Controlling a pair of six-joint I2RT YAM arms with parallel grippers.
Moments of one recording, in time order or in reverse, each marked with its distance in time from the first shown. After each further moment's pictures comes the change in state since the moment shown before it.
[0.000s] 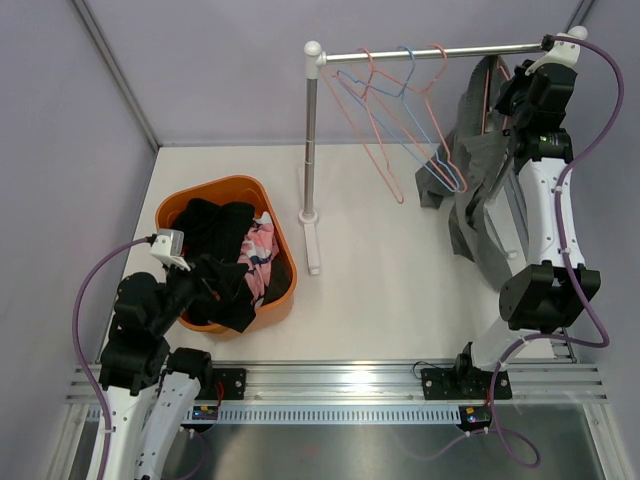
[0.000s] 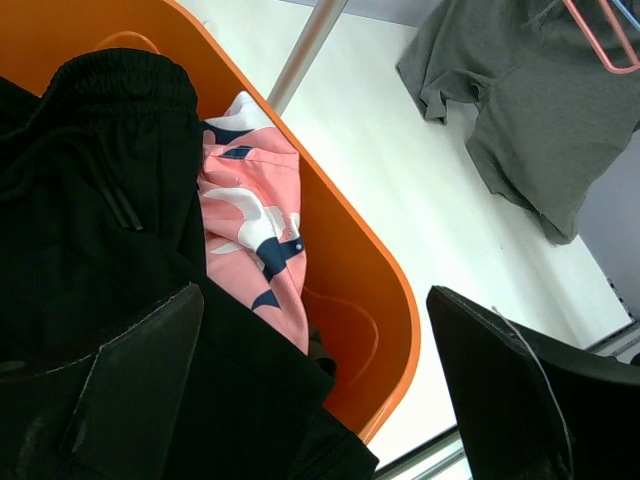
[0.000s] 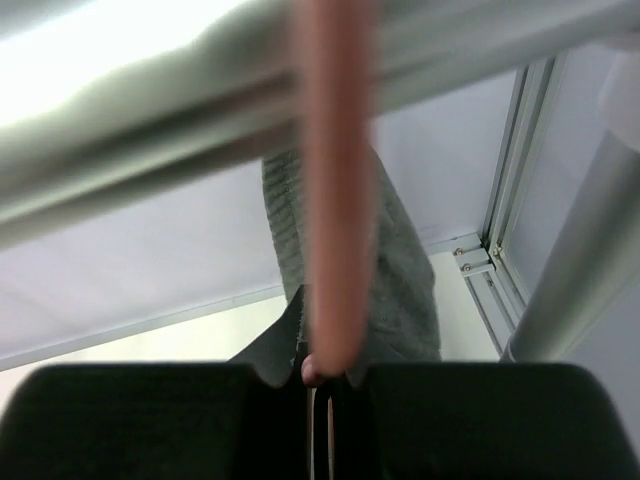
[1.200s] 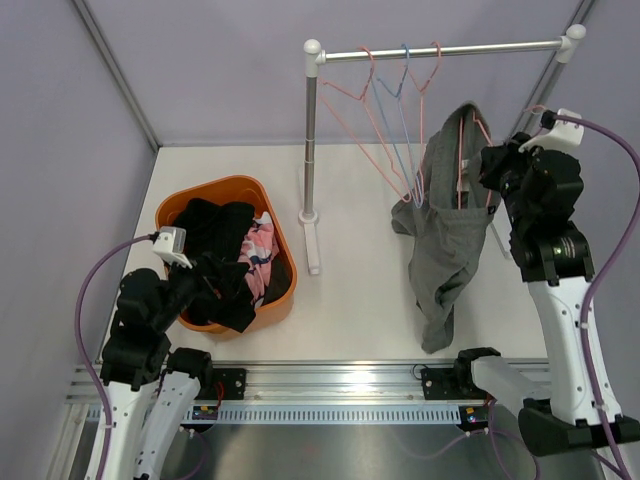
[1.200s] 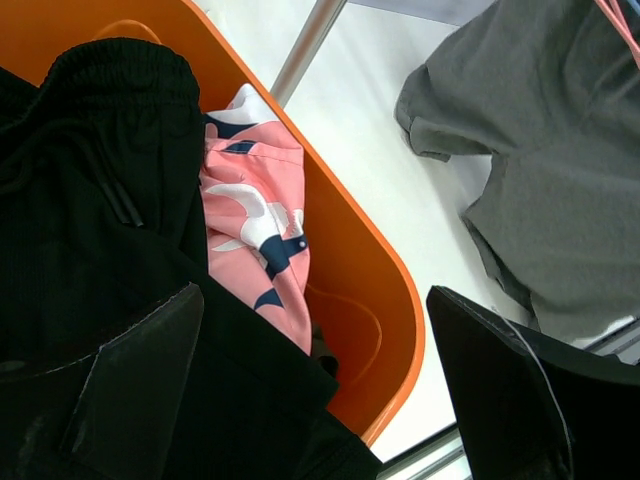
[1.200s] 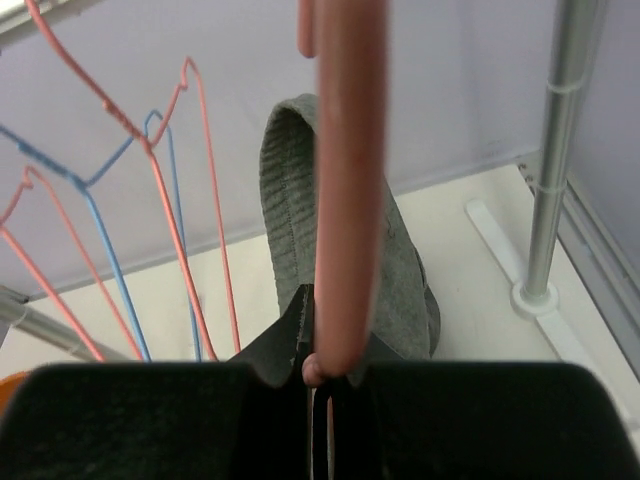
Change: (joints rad) left arm 0.000 0.022 0.000 -0.001 -0.001 0.000; right arm 0.238 -0.612 -0.399 -0.188 0.135 0.129
